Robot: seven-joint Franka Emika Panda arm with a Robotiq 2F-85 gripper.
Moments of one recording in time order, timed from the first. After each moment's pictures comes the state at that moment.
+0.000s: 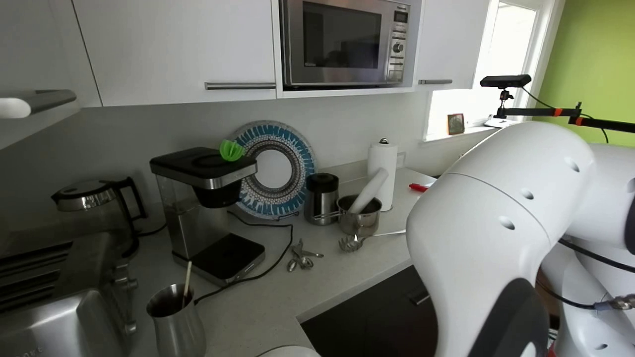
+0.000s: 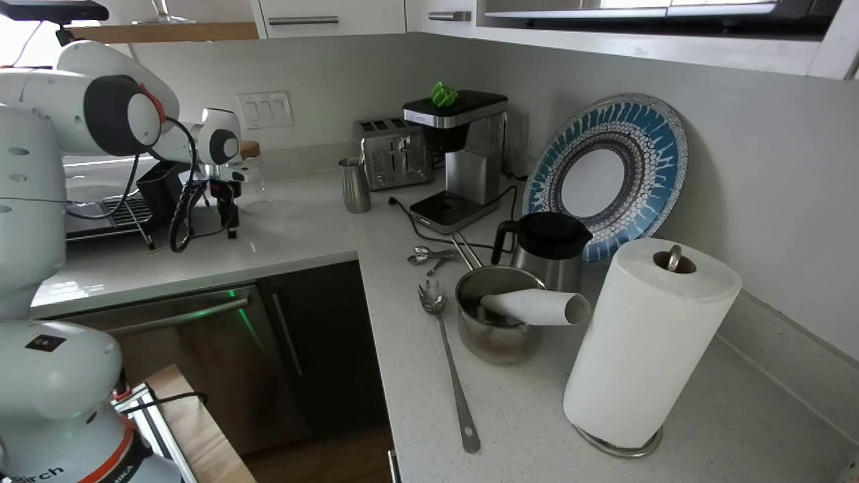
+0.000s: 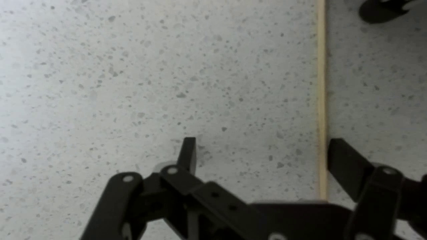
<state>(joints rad) 0.63 0.50 0.22 -1.67 0.05 2.02 0.98</state>
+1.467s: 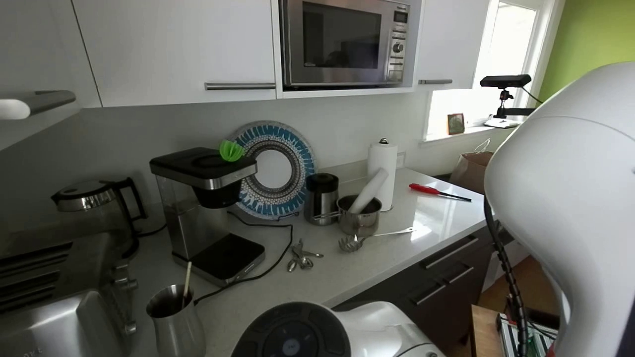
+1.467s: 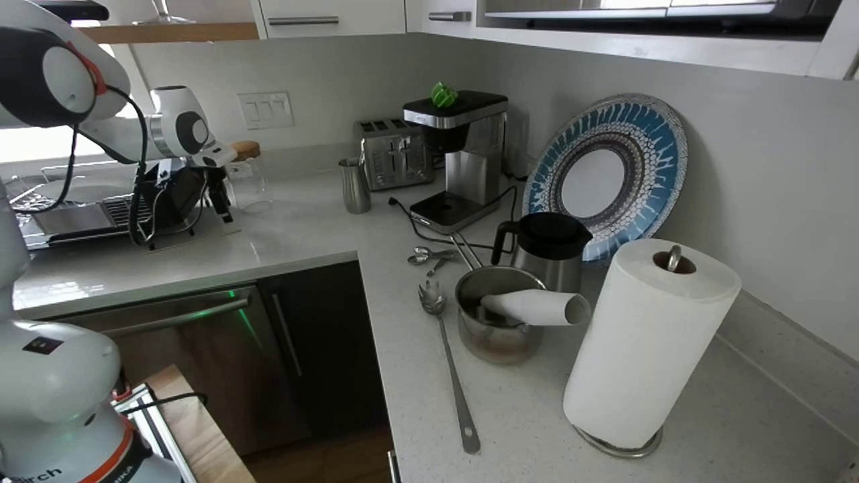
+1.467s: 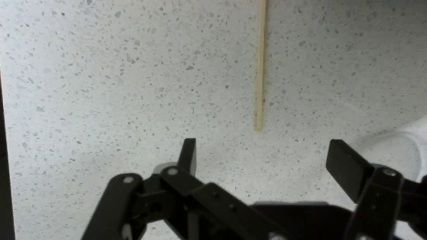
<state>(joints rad) 0.60 0.22 0.27 -1.97 -0.12 2.32 1.28</state>
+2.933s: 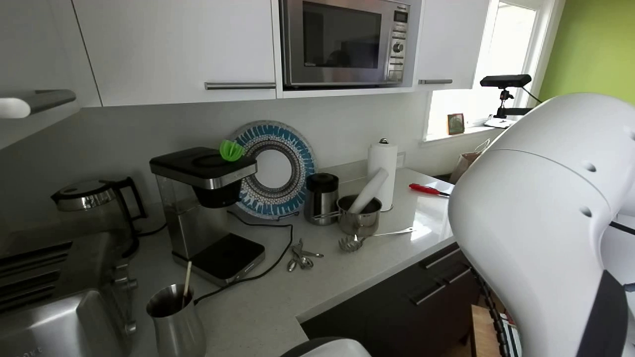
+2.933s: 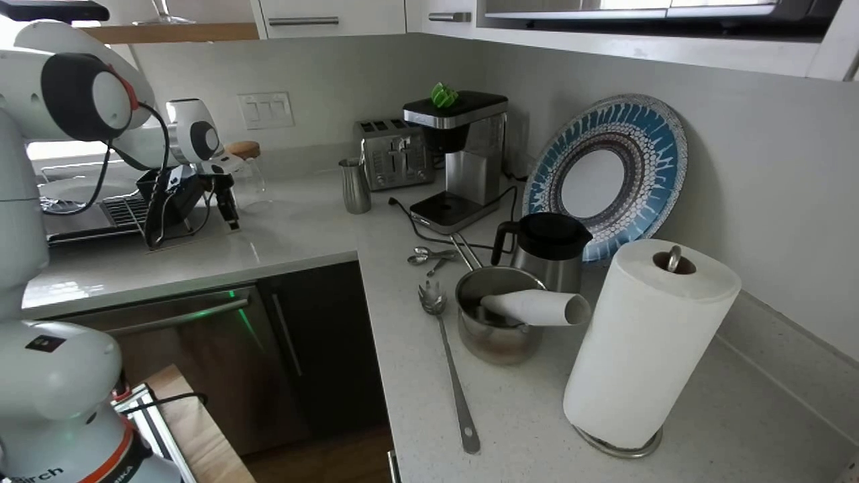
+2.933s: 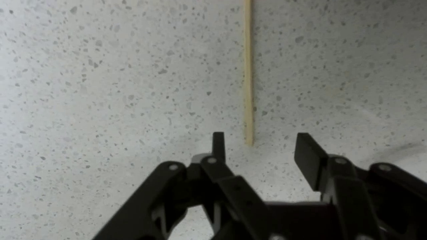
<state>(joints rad) 0.63 0.37 0.25 -1.84 -0.18 2.25 1.35</state>
